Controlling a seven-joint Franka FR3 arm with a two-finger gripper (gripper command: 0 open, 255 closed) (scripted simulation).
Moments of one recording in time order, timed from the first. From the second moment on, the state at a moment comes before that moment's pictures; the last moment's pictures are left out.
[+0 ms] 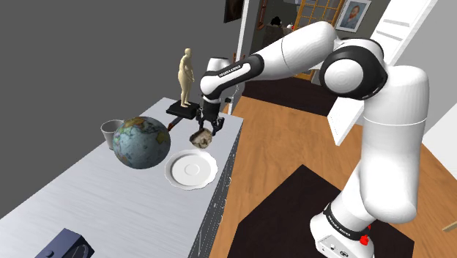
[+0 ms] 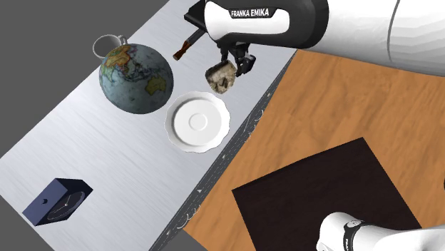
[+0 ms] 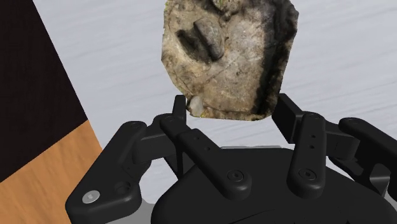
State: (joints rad) arm 0.27 0.43 -0.14 -1.83 0.26 2.22 1.26
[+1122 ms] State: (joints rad) arm 0.36 0.24 -0.12 -1.95 0.21 2.18 1.40
